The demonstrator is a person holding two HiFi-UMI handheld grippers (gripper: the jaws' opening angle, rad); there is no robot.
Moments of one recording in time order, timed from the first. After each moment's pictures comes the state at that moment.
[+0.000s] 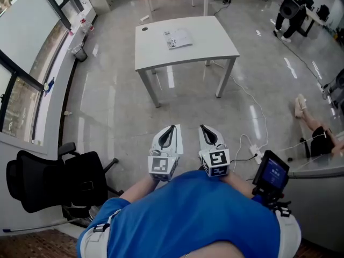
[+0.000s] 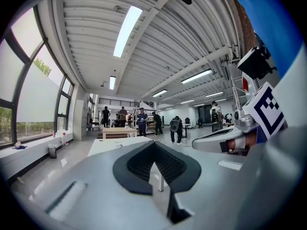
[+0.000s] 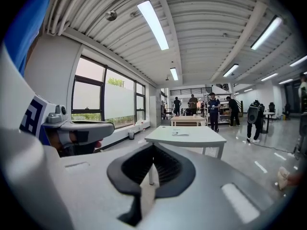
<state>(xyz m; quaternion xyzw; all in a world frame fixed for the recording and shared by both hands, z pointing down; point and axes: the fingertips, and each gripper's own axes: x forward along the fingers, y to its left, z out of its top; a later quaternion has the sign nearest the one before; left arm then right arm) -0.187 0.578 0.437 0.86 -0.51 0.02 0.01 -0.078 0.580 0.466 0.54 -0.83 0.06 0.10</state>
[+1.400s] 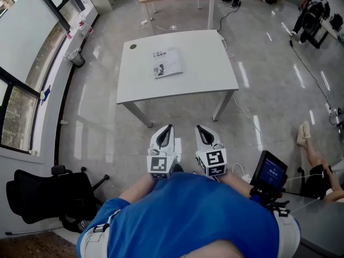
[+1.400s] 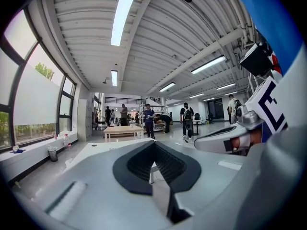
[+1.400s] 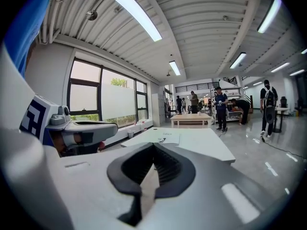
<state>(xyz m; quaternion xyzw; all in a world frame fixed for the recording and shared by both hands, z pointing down) -0.052 0.275 0.447 0.83 -0.55 0.04 0.01 0.052 0.276 0.475 0.50 -0.86 0.08 0.10</state>
